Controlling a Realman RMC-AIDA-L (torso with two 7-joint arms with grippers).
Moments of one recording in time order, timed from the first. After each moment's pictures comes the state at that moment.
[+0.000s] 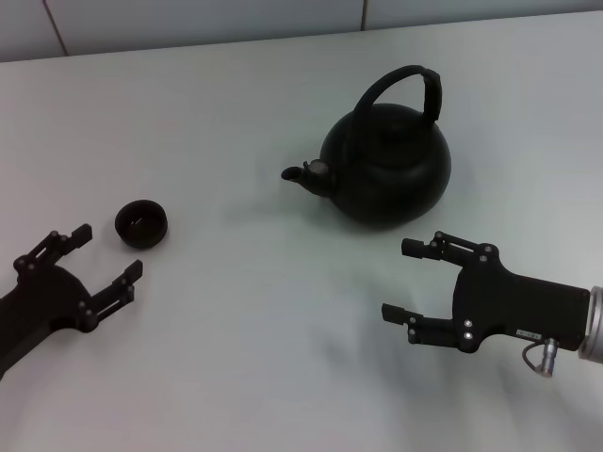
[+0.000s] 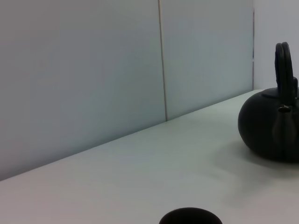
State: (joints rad) left arm -0.30 -2.07 0.82 0.24 1.45 1.28 -0.53; right arm 0.28 2.08 -0.81 -0.39 -1.73 -1.56 0.65
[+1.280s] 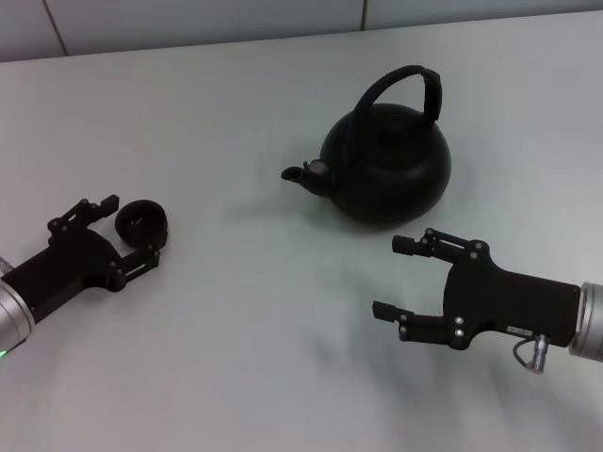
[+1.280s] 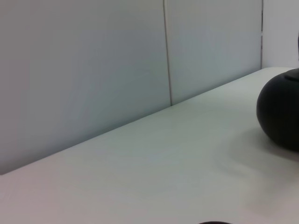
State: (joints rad) left arm -0.45 -2.08 0.83 0.19 1.45 1.11 -0.56; right arm 0.30 2.08 -0.81 -0.36 -1.72 -1.56 0.64
